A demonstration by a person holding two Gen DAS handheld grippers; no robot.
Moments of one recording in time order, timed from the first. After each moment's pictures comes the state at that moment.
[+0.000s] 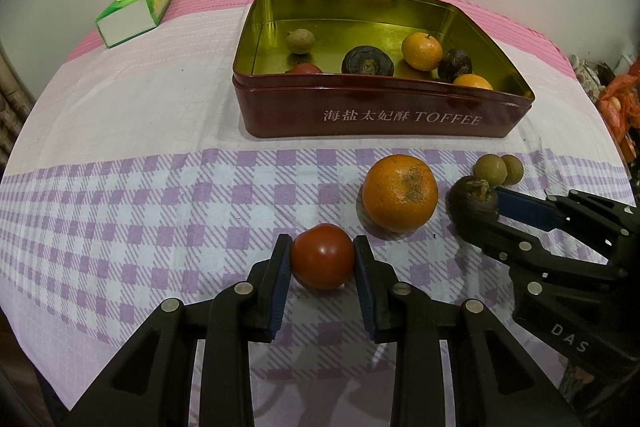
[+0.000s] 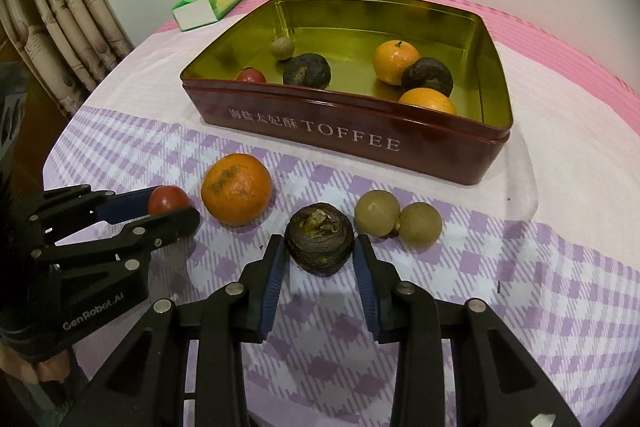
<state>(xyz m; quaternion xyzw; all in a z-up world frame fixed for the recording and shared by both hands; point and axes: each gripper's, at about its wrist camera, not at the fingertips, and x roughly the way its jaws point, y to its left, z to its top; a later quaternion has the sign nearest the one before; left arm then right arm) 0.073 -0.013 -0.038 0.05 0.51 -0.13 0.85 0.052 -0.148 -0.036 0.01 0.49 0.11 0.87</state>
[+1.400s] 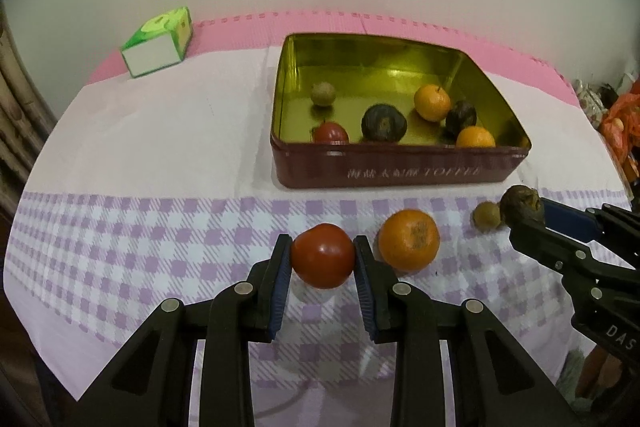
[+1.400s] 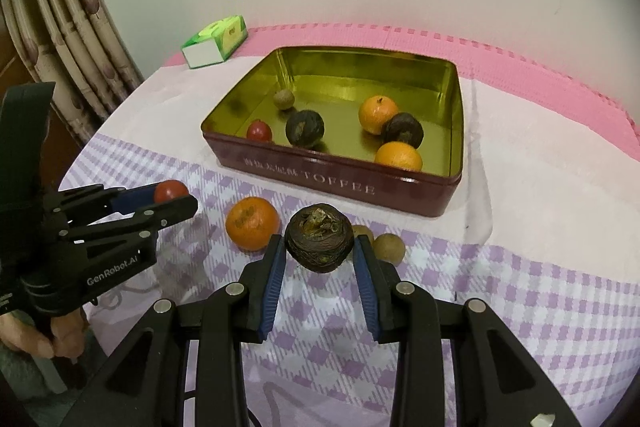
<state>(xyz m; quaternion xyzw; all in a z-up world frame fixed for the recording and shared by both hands) 0.074 0.000 -0.001 0.04 0.46 -0.12 0.88 0.039 -0.165 0.014 0.02 0.44 0.11 0.89</state>
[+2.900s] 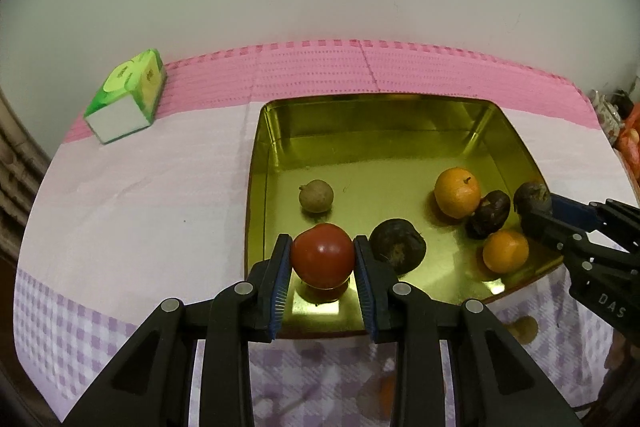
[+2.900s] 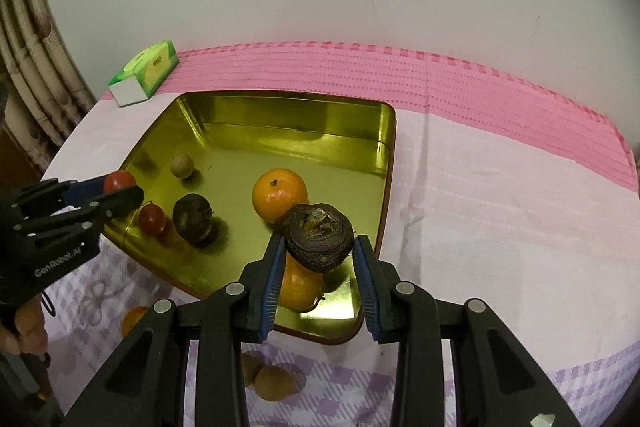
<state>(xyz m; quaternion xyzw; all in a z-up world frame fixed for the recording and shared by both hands) 0.182 -0.036 0.004 0.07 0.46 -0.12 0.88 0.143 -0.217 0.005 0.02 0.45 0.05 0.89</state>
